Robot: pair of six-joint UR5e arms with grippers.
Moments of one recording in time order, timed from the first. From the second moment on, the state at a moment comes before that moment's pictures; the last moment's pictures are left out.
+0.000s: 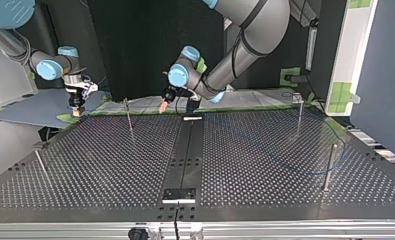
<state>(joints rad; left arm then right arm) -0.63 -2.59 -1.28 -2.72 -1.61 -1.68 1.52 -0.60 1.49 -0.77 1.27 1.56</state>
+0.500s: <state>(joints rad) -0.64 -2.59 -1.28 -2.83 -1.55 -1.62 1.52 -0.60 1.49 -0.77 1.26 1.58</state>
